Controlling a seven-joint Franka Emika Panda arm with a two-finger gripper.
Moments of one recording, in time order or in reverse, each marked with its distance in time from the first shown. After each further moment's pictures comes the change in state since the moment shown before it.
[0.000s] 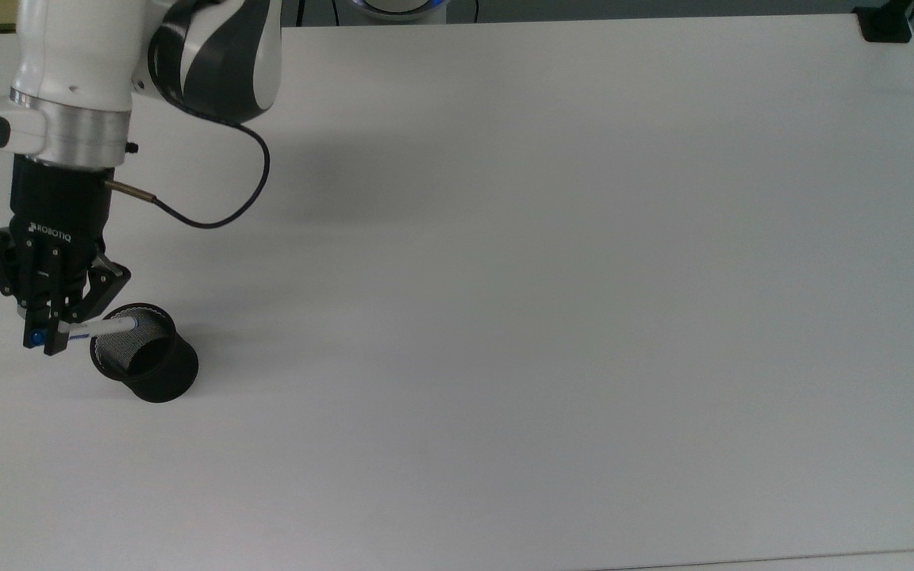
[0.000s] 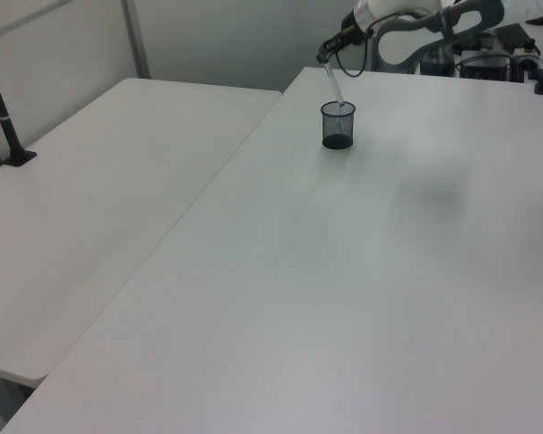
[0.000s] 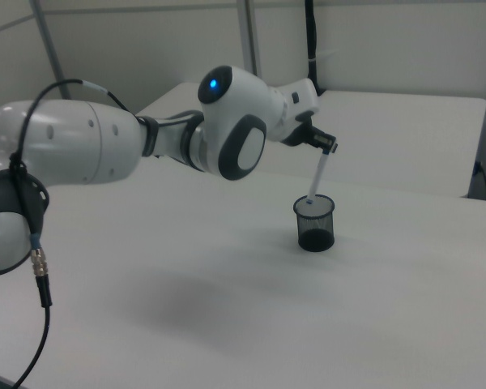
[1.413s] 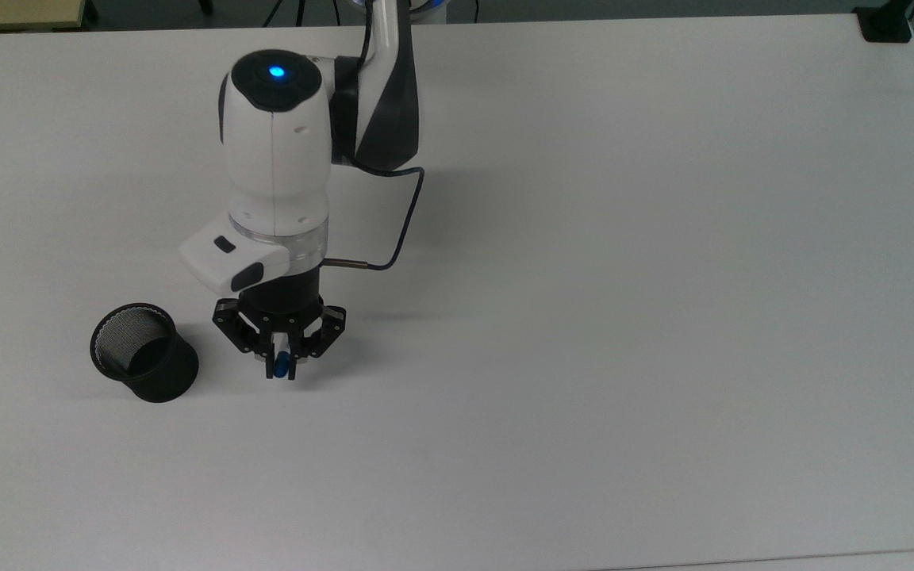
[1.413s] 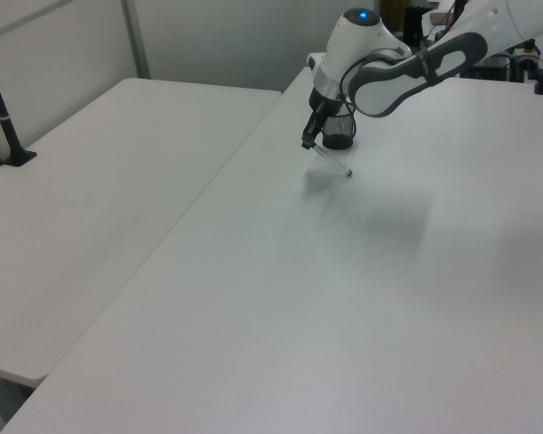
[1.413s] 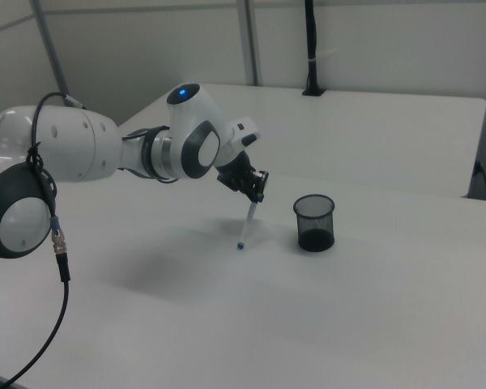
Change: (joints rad) arm 0.186 0.099 0.042 0.021 -0.134 -0.366 -0.065
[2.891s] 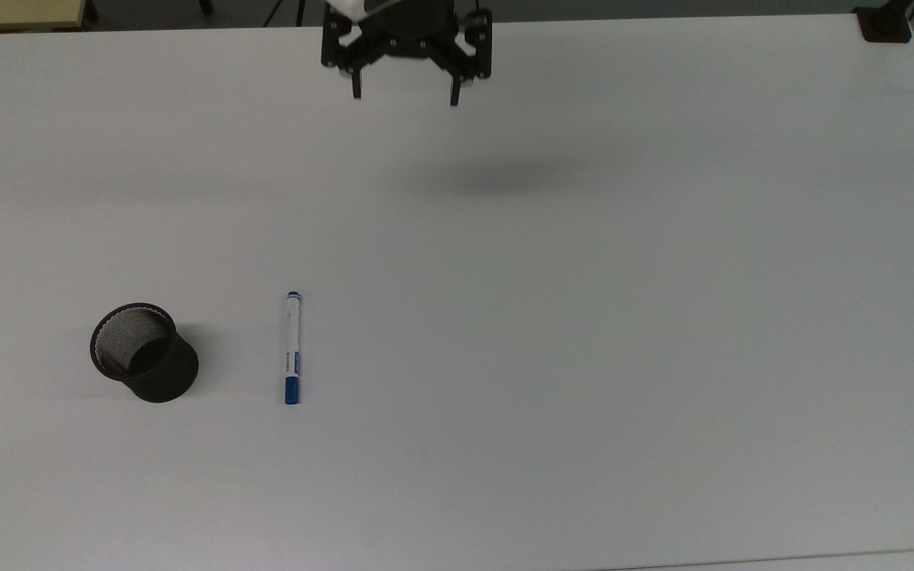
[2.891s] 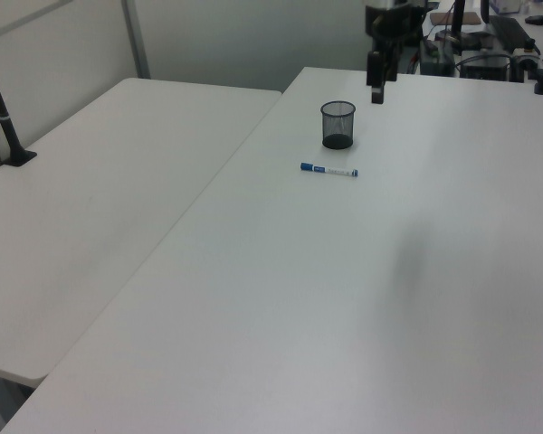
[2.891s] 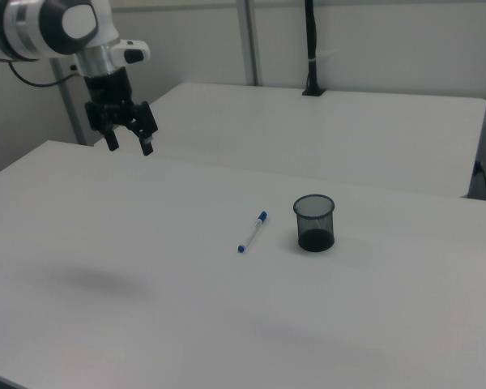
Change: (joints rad) arm 0.201 -0.503 0.002 -0.048 0.120 -0.874 0.114
